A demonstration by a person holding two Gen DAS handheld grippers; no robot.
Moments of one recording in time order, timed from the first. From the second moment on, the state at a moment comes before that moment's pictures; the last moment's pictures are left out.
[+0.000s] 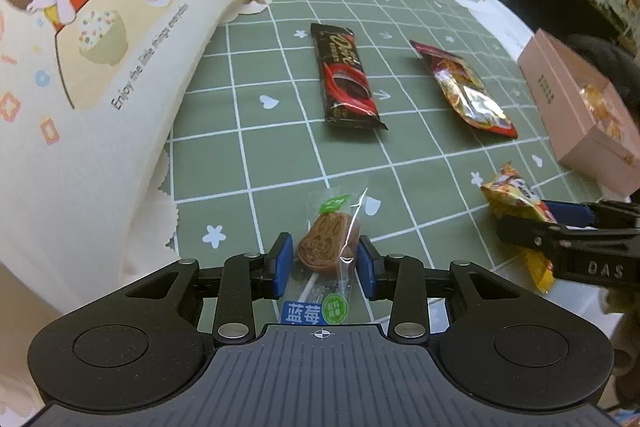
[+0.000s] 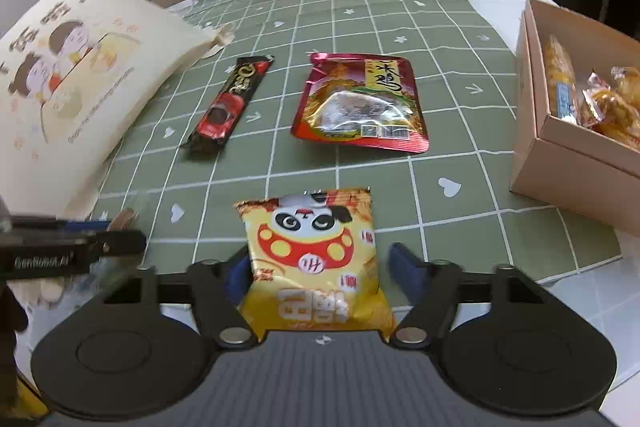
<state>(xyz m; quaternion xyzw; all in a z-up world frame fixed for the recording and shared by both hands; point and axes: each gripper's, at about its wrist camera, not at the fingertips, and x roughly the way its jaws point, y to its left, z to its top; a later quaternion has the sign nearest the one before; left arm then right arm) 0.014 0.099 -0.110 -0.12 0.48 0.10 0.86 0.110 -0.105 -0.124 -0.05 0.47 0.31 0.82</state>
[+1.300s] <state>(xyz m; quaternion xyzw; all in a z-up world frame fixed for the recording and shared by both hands) 0.017 0.031 -0.107 -0.10 0.50 0.02 0.86 0.066 -0.180 -0.102 -0.07 0.42 0.23 0.87</state>
